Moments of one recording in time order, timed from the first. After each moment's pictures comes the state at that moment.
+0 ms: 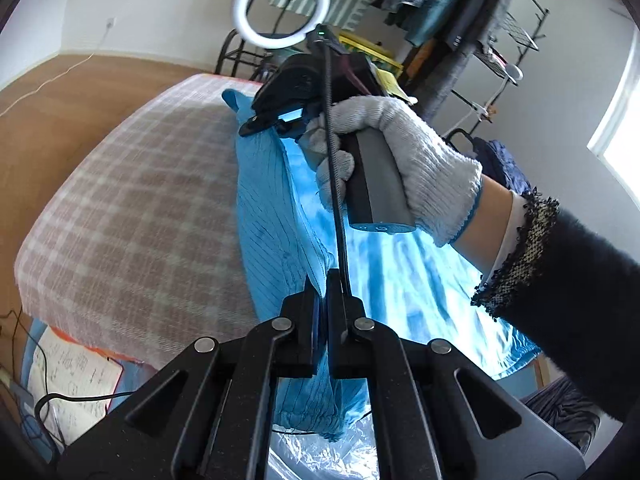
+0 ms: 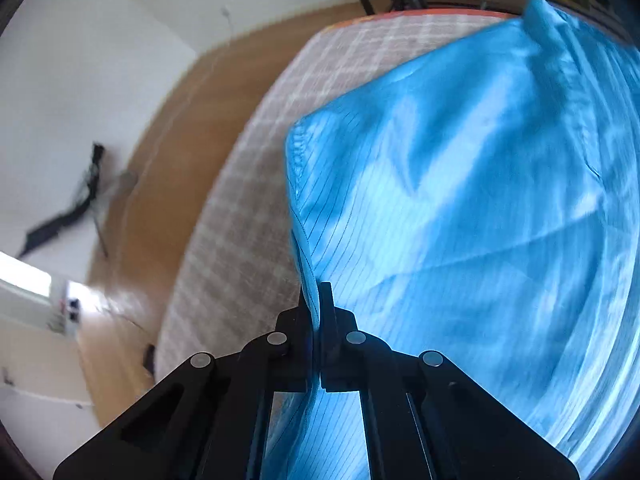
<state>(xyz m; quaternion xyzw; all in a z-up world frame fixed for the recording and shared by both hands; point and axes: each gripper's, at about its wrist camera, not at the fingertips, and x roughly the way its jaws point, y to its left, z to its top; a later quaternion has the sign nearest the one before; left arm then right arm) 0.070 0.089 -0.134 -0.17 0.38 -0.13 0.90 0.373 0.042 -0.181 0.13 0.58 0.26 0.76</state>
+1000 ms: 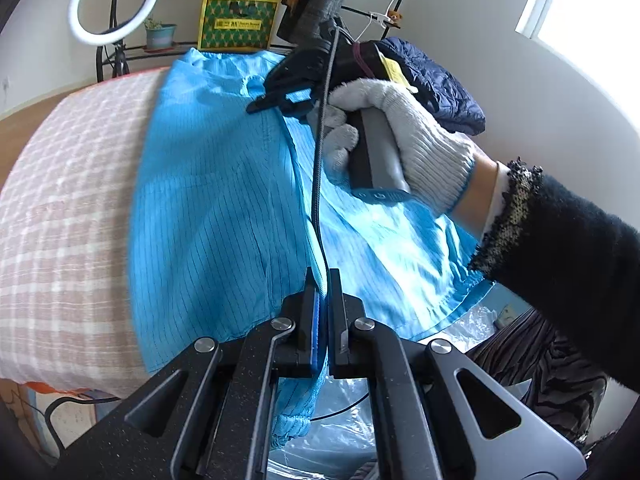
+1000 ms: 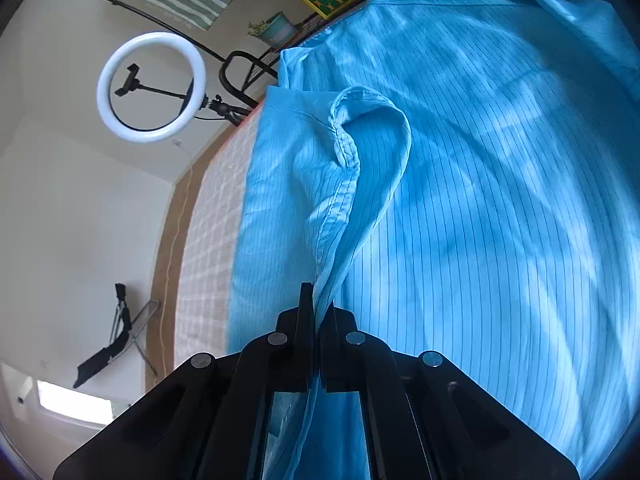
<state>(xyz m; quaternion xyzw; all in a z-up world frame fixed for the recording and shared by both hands) 0.065 -0.076 -0.136 -0.04 0.43 -0.27 0.86 0.338 -0.230 -0.194 0.32 0.50 0.15 0.79</state>
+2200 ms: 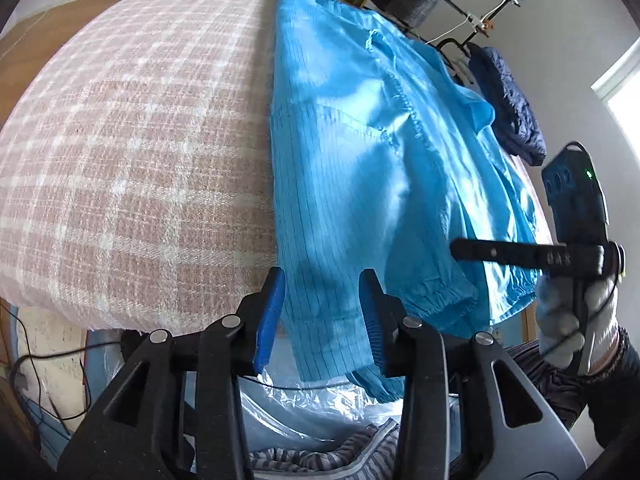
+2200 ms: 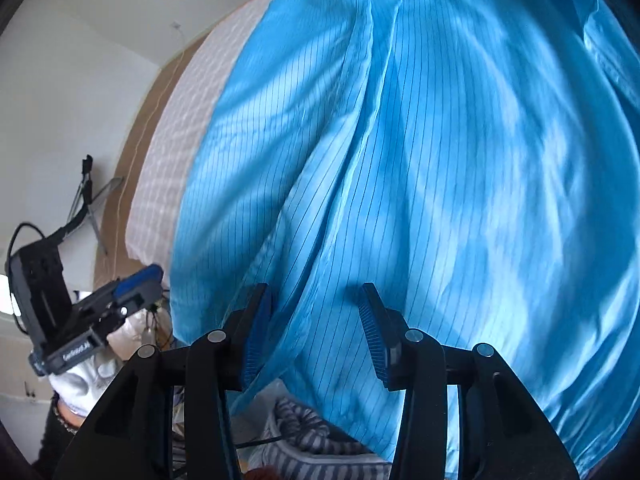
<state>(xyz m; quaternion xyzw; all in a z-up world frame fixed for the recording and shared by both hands) 0.092 0.022 -0.189 -0.14 0.53 -0.19 0.81 0.156 -0.218 -0.203 0.17 0.62 0.20 0.74</state>
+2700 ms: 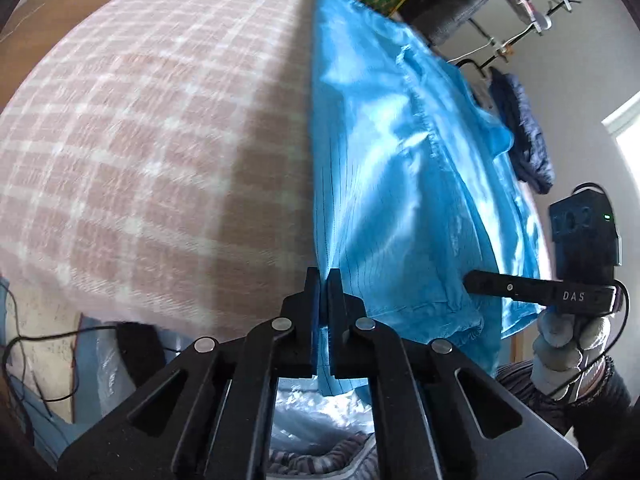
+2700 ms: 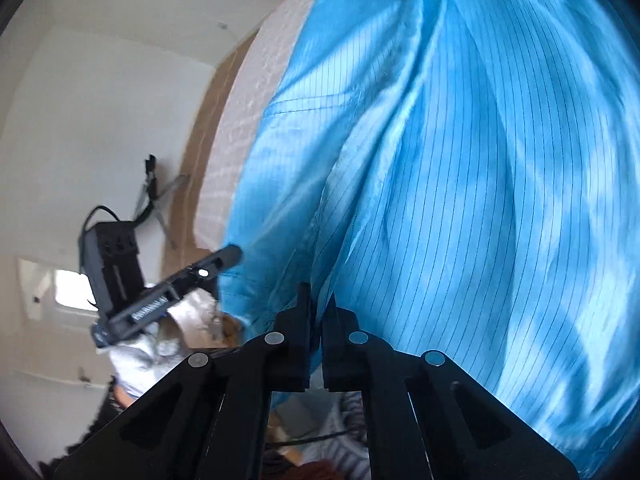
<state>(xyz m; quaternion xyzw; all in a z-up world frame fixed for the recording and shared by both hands) 0.095 0.048 -0.203 -0.18 0.54 -0.15 0.81 0.142 -0.207 -0.207 0.23 0.60 0.29 0.70</state>
